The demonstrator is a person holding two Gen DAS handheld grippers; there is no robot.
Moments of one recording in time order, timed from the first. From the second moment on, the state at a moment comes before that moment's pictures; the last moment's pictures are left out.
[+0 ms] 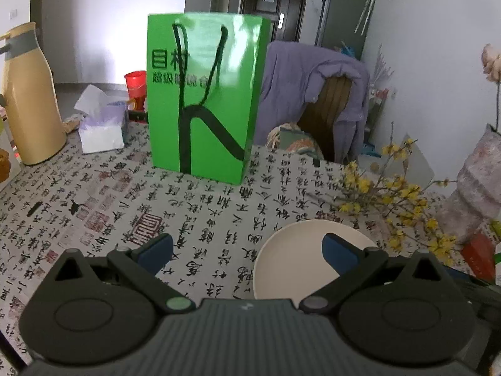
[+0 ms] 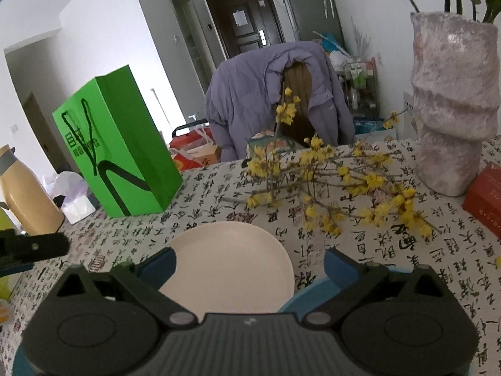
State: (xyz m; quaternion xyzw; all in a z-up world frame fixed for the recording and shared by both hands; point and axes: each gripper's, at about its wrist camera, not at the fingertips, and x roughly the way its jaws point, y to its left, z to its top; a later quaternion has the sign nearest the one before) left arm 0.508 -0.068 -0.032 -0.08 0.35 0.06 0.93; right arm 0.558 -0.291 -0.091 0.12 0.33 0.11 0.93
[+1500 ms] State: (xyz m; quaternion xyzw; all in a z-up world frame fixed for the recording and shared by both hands) left arm 0.578 -0.064 -0.113 -0.10 0.50 0.05 0.86; right arm 0.641 -0.245 -0.118 -0.02 0.48 0.03 0.88
